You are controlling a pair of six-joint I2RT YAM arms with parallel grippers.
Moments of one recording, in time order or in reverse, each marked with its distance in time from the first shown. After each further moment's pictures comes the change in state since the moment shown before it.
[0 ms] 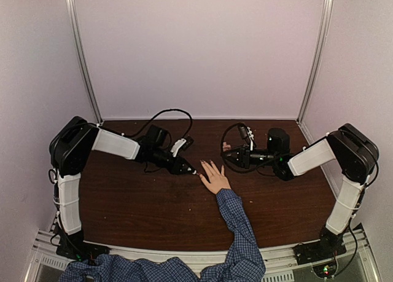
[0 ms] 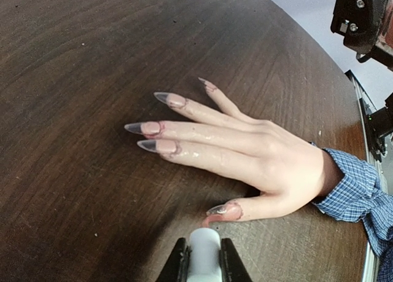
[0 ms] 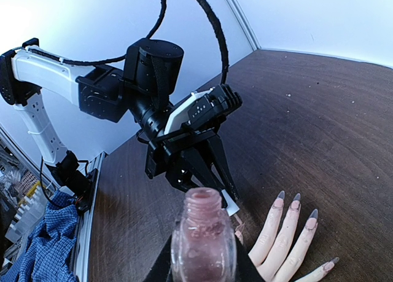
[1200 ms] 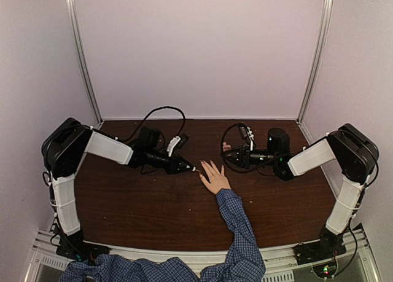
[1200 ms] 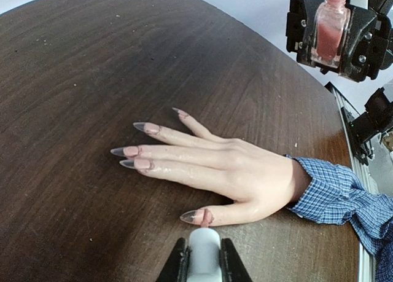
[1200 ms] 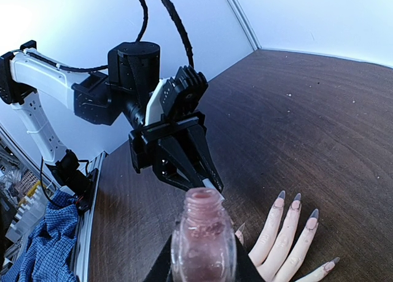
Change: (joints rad) left arm 0.013 -0.079 -0.150 0.234 0.056 -0.034; right arm 0.000 0.000 0.000 0.000 -0.002 0.000
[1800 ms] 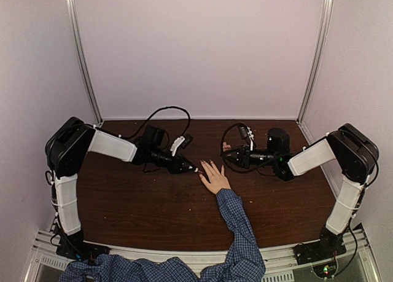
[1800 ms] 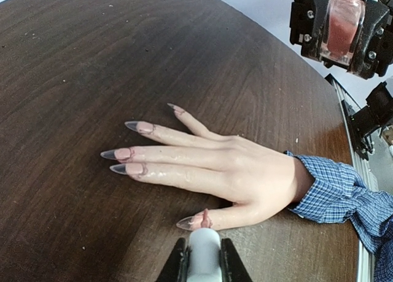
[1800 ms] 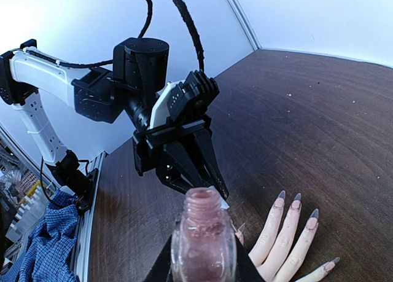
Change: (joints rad) left arm -0.018 0.034 0.082 -0.105 0.000 0.032; right arm 0.000 0.000 0.000 0.000 -0.001 0.000
